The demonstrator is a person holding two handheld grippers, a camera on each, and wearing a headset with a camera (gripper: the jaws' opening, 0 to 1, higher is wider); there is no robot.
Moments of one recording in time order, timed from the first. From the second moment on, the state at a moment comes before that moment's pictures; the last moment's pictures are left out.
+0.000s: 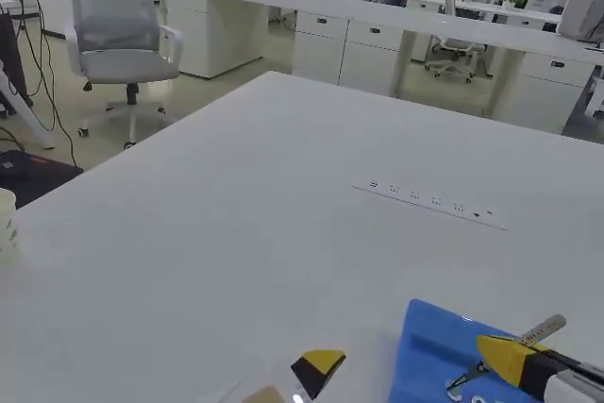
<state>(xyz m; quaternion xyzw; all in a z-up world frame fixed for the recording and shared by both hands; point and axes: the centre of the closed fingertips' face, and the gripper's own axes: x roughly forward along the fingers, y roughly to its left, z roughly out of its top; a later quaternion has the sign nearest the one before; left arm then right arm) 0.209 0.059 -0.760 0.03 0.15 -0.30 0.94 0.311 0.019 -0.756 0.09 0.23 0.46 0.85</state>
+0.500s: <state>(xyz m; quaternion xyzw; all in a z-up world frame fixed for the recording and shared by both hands) 0.207 0.057 -0.761 0.03 0.16 -0.30 0.94 0.339 0.026 -0.775 0.09 0.26 0.45 0.85</state>
